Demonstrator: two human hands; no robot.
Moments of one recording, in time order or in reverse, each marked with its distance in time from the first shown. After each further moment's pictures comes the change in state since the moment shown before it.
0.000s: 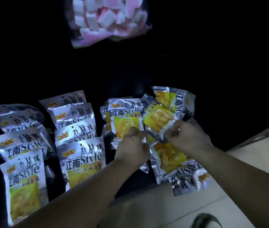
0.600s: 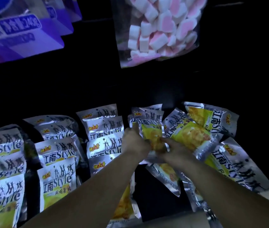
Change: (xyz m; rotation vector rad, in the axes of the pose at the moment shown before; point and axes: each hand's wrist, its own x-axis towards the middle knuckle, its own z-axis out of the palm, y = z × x) left_hand 0.049 -0.062 -0.062 -0.274 0.234 -0.360; right_hand 0.024 -0.099 0.063 0.629 -0.287 0.014
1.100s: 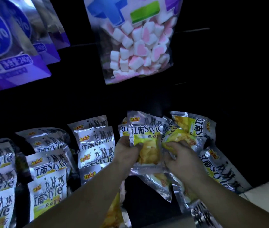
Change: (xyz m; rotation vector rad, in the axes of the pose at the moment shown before) left_hand -0.025 0.021 -0.001 -0.625 -0.084 -0.259; right_hand -0.038 0.012 -0.048 -0.313 0.278 -0.241
